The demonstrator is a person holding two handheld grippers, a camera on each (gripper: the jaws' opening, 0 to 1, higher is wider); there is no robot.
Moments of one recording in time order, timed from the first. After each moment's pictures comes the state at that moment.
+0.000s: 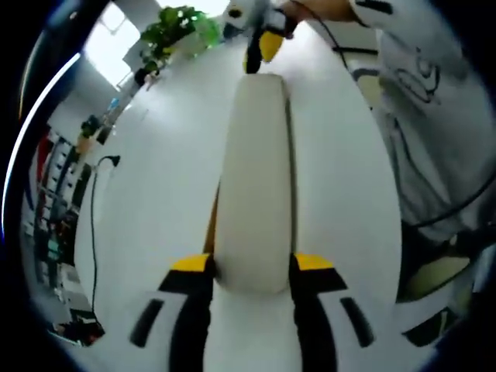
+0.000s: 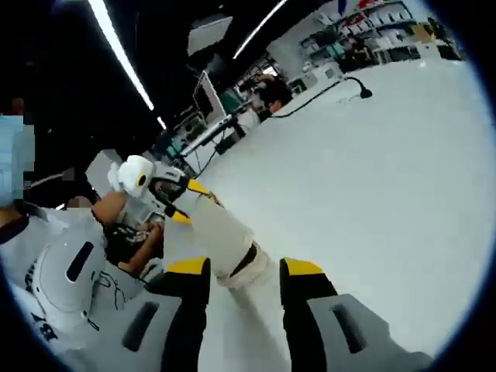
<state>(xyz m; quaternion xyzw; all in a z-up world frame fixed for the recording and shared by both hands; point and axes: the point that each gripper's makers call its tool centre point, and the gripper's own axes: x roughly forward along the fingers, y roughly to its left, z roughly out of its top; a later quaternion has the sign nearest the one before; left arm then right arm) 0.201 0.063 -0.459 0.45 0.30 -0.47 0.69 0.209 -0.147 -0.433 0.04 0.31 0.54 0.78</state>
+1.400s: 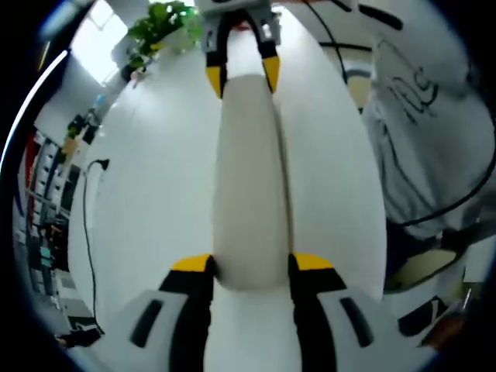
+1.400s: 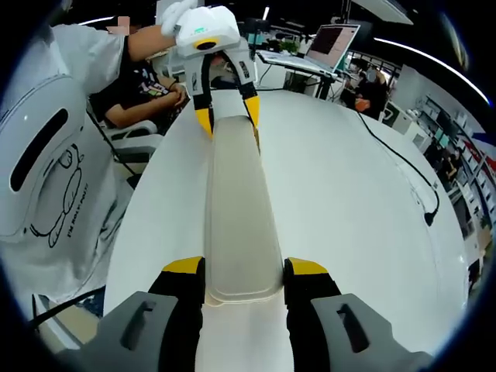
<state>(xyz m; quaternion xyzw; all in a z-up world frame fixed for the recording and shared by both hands) 0.203 0.056 -0.442 0.46 0.33 -0.50 0.65 0.217 -0.115 -0.444 -0.33 0.27 0.62 0.65</state>
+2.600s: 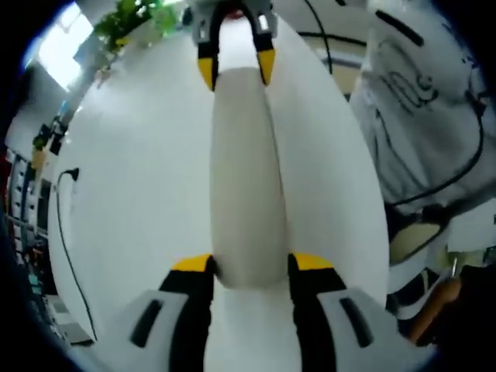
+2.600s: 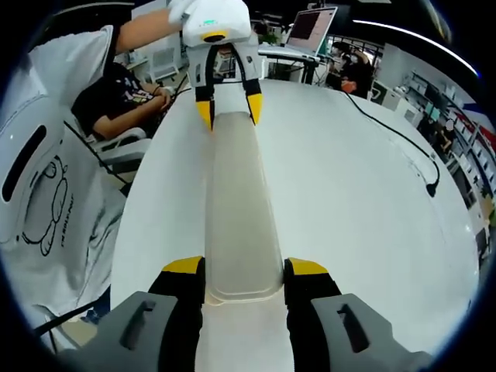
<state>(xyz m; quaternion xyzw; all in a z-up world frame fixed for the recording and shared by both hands) 0.216 0.056 -0.454 0.47 0.37 -0.56 0.57 0.216 -0.119 -0.453 -0.31 0.31 0.60 0.67</state>
